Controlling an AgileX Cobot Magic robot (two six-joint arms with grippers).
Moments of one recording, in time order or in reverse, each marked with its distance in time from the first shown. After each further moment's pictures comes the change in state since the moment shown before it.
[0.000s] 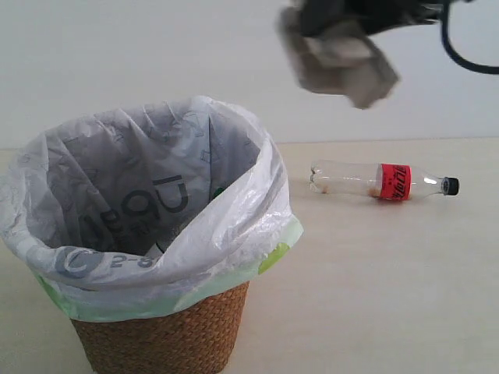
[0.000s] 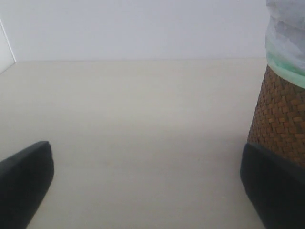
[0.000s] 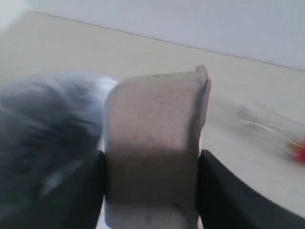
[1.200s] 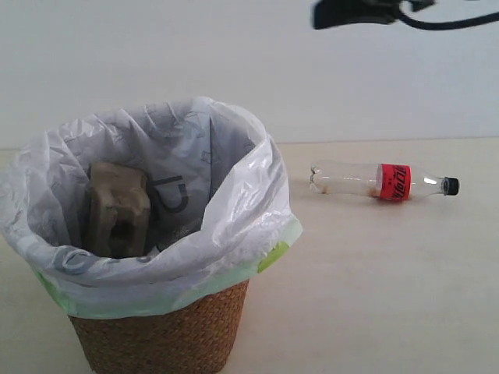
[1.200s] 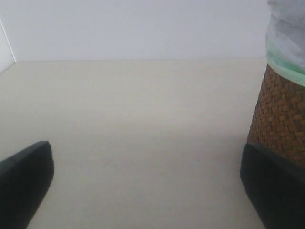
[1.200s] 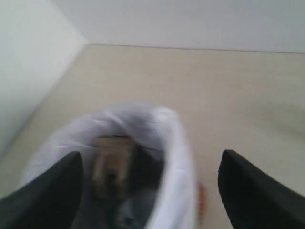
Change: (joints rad) left arm 0.000 0.000 0.000 0.000 0.000 0.000; right arm -0.061 0.092 -0.071 0.423 -0.036 -0.124
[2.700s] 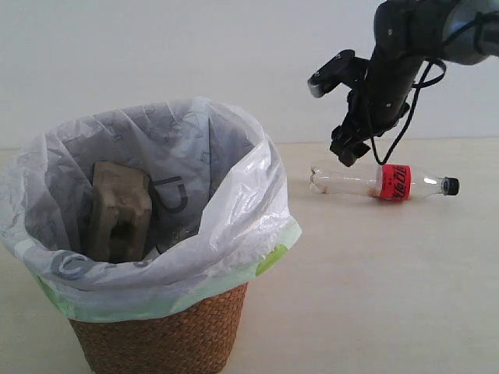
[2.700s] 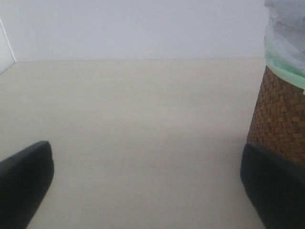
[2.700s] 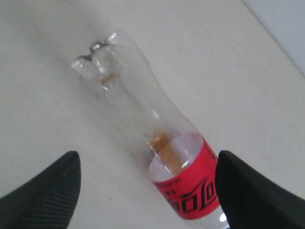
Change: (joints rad) left arm 0.000 0.000 0.000 0.000 0.000 0.000; right arm -0.117 0.750 -0.418 -0.699 0.141 -0.401
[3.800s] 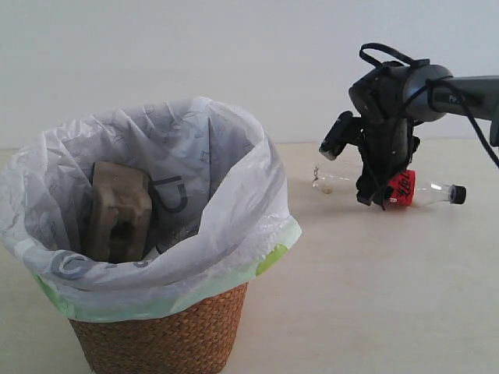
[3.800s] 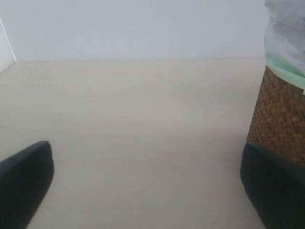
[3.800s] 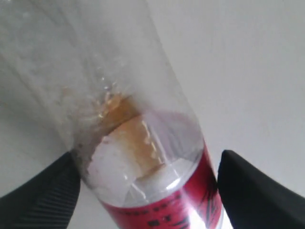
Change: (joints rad) left arm 0.000 0.000 0.000 0.000 0.000 0.000; right arm 0.006 0.186 -0.001 -0.353 0.010 0.077
